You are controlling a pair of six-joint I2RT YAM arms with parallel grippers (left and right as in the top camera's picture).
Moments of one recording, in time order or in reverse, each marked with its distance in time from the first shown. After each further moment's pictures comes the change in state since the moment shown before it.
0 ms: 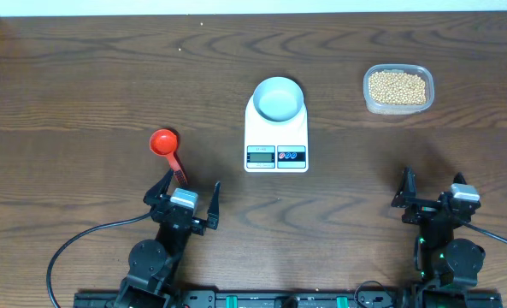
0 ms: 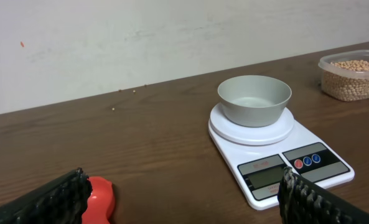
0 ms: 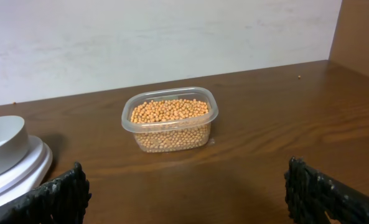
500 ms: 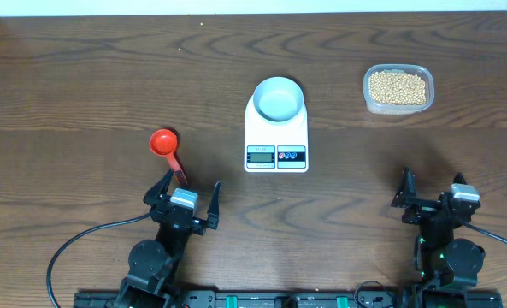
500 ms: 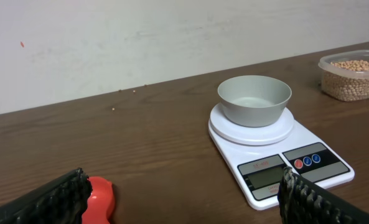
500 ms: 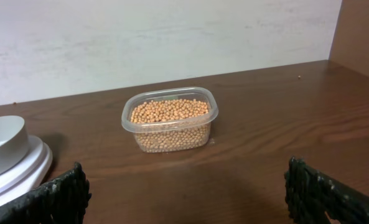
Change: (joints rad) left arm 0.000 0.000 0.000 0.002 0.000 0.000; right arm 0.000 0.000 0.000 0.000 0.000 0.000
